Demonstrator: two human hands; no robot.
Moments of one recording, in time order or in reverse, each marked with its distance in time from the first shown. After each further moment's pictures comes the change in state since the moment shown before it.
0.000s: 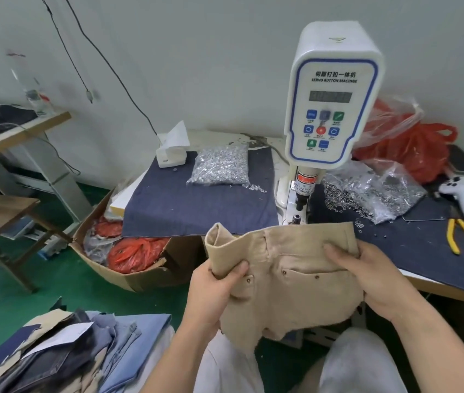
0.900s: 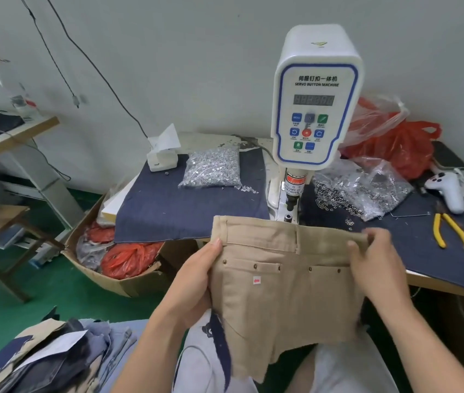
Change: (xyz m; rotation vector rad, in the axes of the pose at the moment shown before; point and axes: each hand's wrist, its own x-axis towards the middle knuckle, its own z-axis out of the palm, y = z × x) left_hand 0.014 0.037 -0.013 -0.253 -0.316 -0.198; right_hand 0.009 0.016 -0.023 -0.916 0.666 -0.061
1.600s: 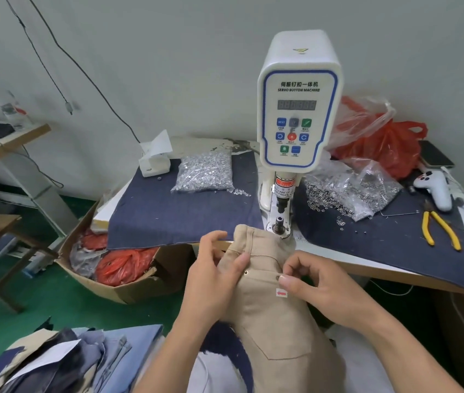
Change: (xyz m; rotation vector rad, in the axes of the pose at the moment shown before) left_hand -0.003 -0.011 0.036 0.722 0.310 0.447; right_hand -0.052 -0.048 -0.012 0.554 -0.694 -0.457
